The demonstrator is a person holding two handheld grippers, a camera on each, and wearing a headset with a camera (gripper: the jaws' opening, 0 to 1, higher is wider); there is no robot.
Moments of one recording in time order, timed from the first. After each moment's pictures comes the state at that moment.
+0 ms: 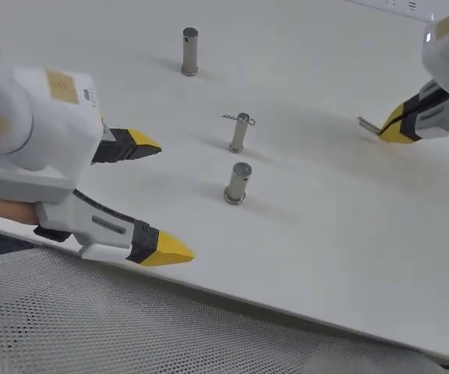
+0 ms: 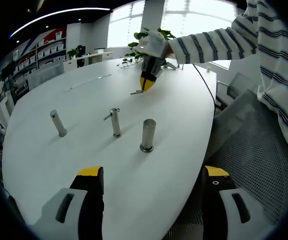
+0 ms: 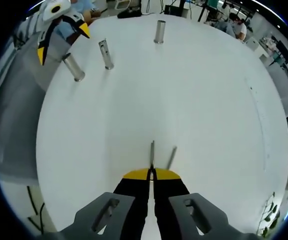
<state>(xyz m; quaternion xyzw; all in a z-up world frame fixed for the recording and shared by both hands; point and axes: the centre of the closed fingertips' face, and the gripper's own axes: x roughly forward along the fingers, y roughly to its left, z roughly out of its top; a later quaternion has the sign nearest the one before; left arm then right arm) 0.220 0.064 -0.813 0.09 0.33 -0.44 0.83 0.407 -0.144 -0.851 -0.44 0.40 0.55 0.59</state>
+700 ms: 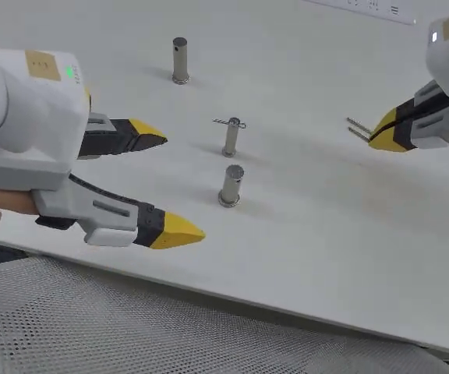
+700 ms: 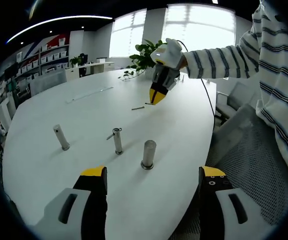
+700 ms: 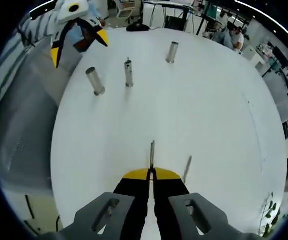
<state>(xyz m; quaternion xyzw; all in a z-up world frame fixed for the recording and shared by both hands) 0.232 0.052 -0.788 0.07 0.29 -0.44 0.85 0.362 -0.131 -0.821 -0.42 0.36 0.56 0.61</state>
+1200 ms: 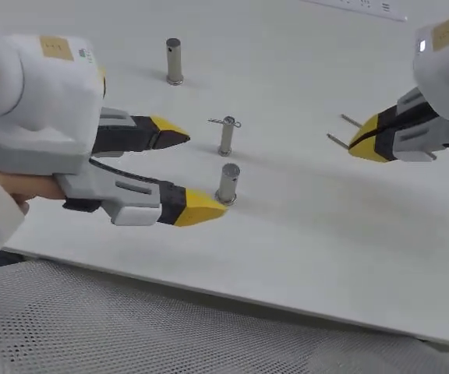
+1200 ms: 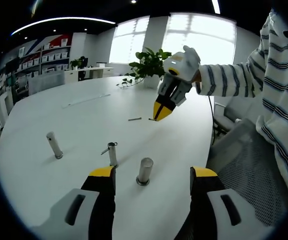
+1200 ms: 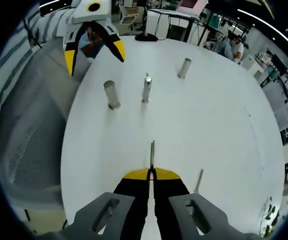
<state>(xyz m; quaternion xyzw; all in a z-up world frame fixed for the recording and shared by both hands) 0.247 0.030 -0.777 0.03 0.27 -0.45 0.85 0.333 -0.107 -0.812 -0.41 0.33 0.57 0.62</state>
